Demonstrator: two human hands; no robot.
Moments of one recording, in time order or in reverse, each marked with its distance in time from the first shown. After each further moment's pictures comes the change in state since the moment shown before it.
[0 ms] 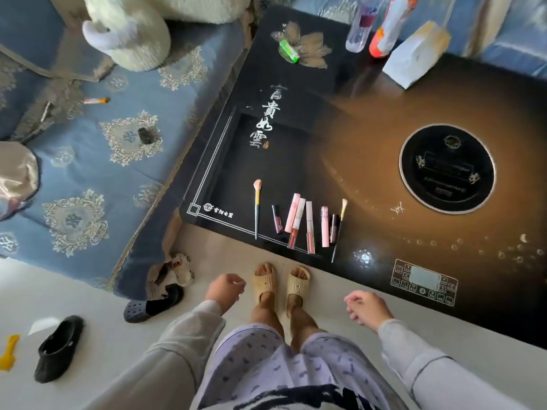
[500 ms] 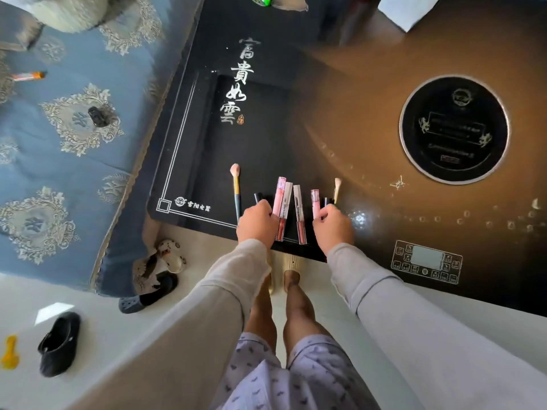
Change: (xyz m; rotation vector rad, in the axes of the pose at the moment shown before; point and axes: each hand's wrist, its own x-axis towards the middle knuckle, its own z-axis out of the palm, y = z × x) left_hand 0.061 0.134 0.034 0.280 0.247 0.226; right_hand 0.069 -0.120 -0.002 0.004 0.431 -0.080
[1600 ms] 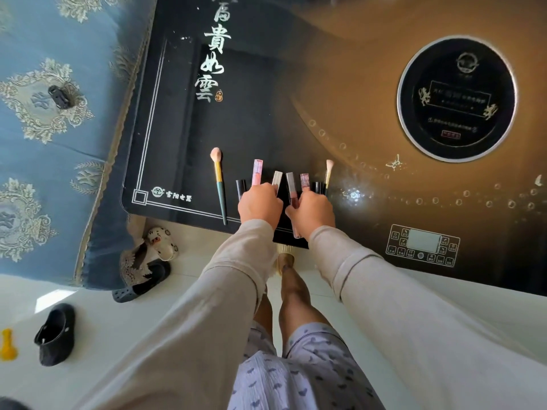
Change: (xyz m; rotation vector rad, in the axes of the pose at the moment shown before) left_hand 0.024 0.025 0.025 0.229 0.011 0.100; right_hand 0.016 -0.011 0.014 -0.186 -0.132 -0.087
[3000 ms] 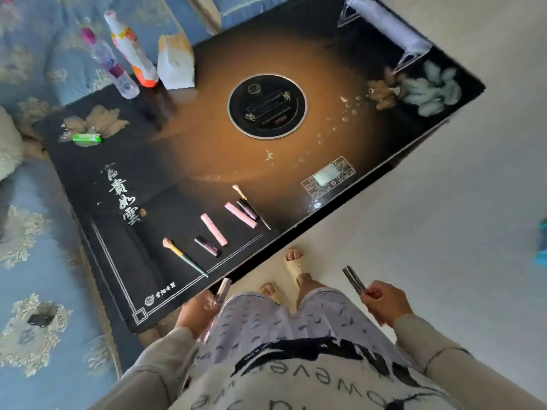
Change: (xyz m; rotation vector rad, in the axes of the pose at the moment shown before) left_hand -0.091 -0.129 -0.052 0.364 -0.399 0.316; right_hand -0.279 0.176 0.101 0.778 0.205 0.647
